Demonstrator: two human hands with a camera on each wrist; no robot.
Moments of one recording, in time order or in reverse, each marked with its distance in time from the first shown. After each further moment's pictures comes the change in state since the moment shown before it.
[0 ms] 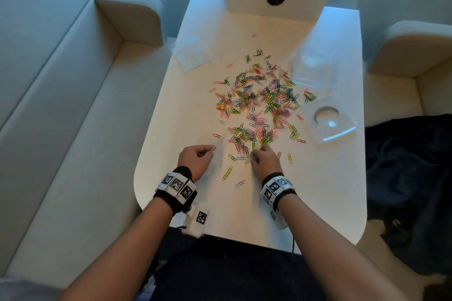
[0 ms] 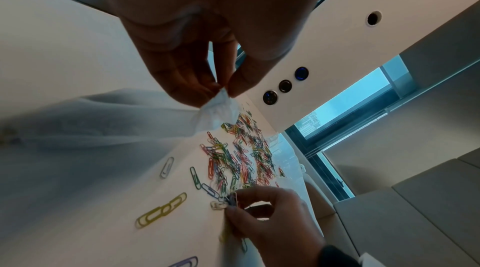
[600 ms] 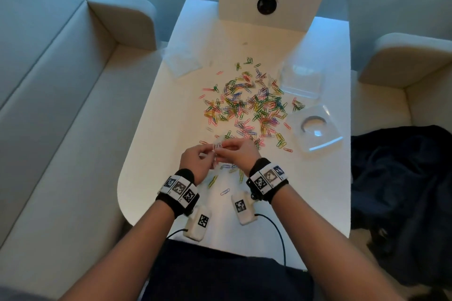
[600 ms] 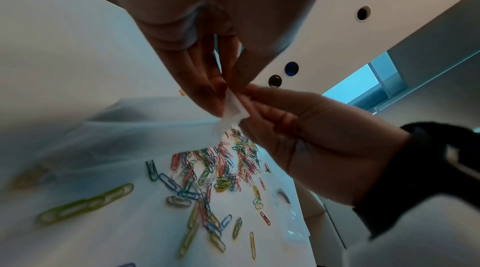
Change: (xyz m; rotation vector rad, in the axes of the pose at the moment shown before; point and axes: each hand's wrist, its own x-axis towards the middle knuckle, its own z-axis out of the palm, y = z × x) left_hand -0.001 0.033 0.040 -0.075 0.019 0.073; right_hand 0.019 -0.063 -0.061 1.081 -0.332 0.265
